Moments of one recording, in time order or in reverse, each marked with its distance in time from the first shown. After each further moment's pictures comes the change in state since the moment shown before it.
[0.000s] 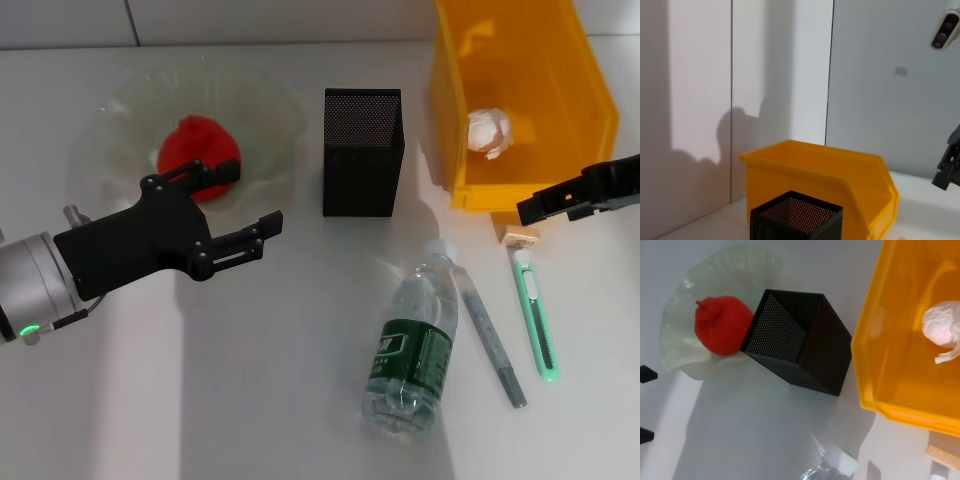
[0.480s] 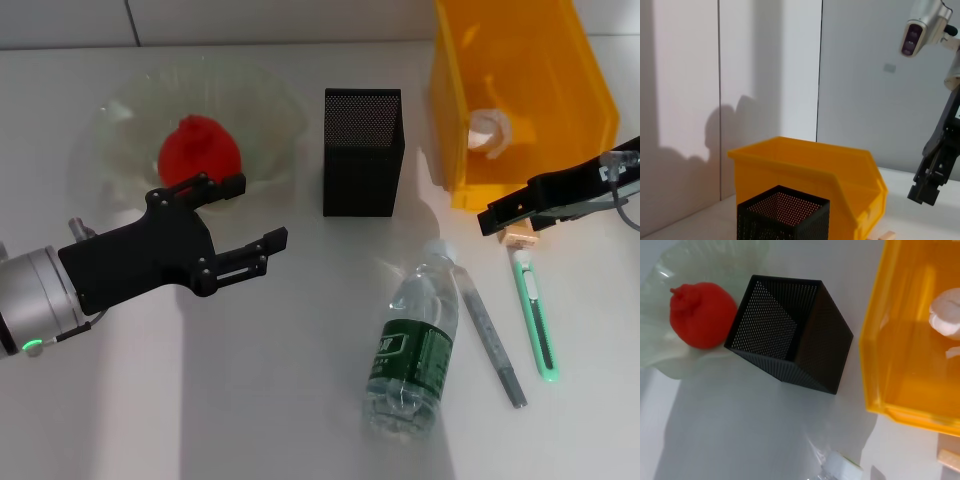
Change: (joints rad) left arm 0.007 -0.001 0.008 -0.023 -0.001 0.023 0.034; right arm 0.021 0.003 -0.193 0.066 -0.044 0.135 0.141
